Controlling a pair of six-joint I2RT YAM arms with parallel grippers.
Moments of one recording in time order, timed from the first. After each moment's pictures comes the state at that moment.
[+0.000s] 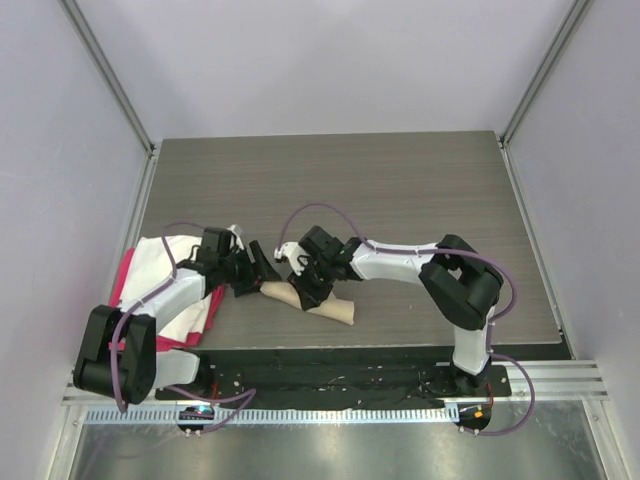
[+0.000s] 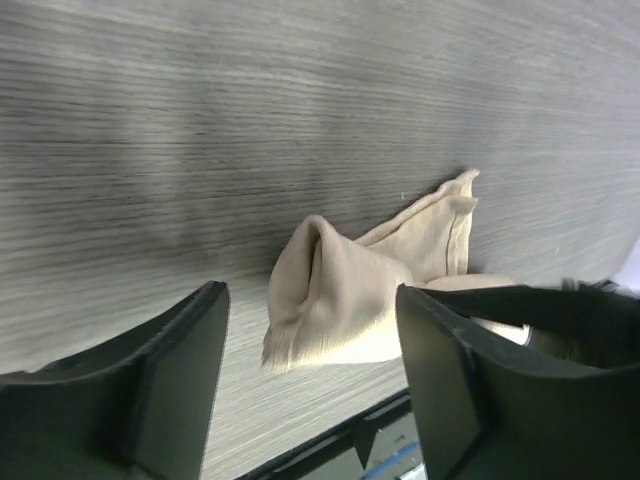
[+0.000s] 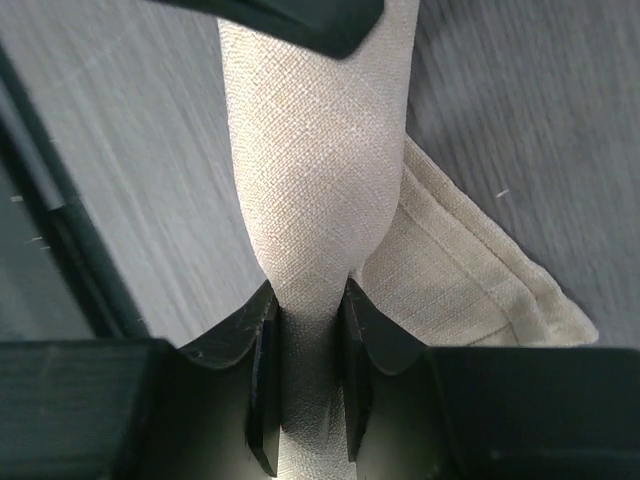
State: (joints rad) left arm -0.24 1.30 0.56 -0.22 0.38 -0.69; right arm 0.95 1.88 1.17 -0.32 -0.33 -0.08
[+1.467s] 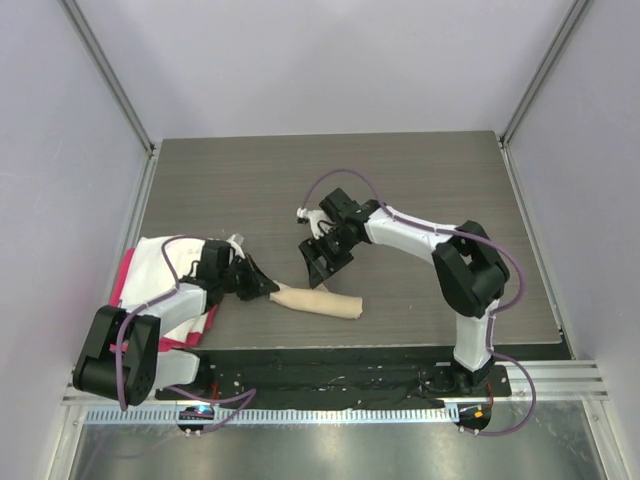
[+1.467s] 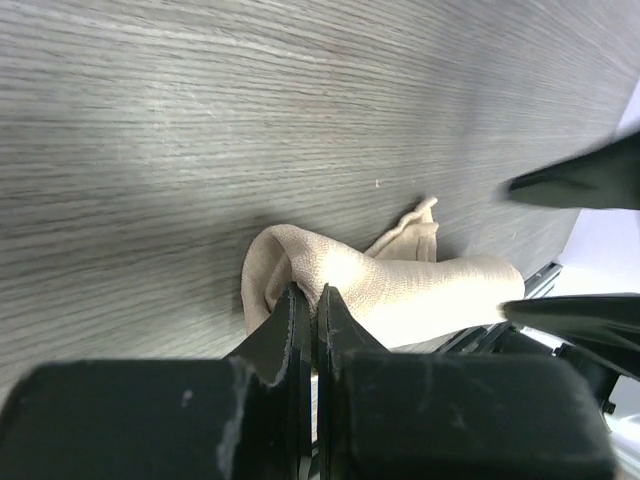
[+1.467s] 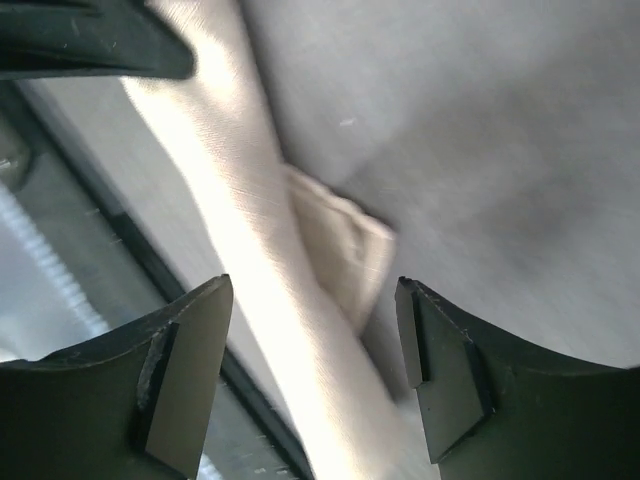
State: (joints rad) left arm -0.24 1.26 0.39 0.05 0.47 -0.78; right arm 0.72 1.93 1.38 -0.63 -0.54 0.05
